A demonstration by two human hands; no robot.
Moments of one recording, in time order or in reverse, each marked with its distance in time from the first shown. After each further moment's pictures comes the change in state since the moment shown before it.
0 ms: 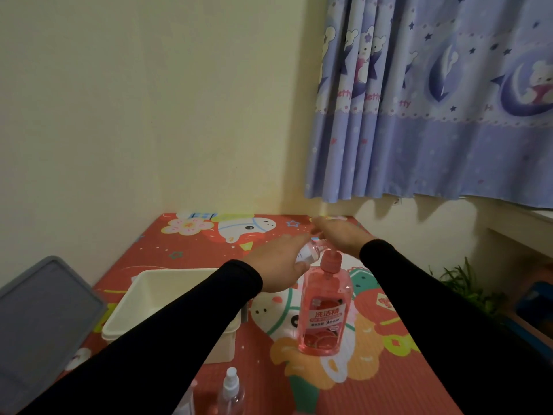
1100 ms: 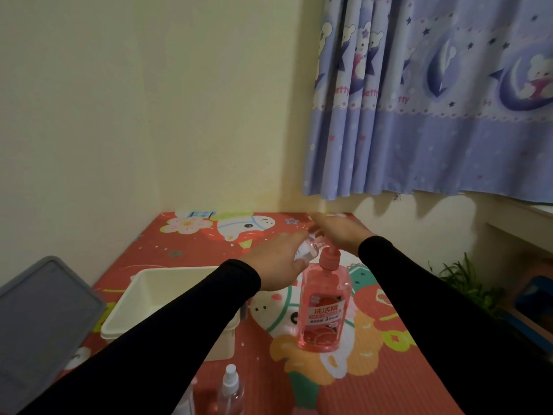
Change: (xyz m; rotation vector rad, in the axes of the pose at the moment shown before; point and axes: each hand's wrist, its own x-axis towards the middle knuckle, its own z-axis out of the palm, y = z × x) left_hand -0.001 0.002 0.002 -0.058 0.012 -0.006; right_hand 0.008 0.007 0.003 0.033 -0.010 -0.027
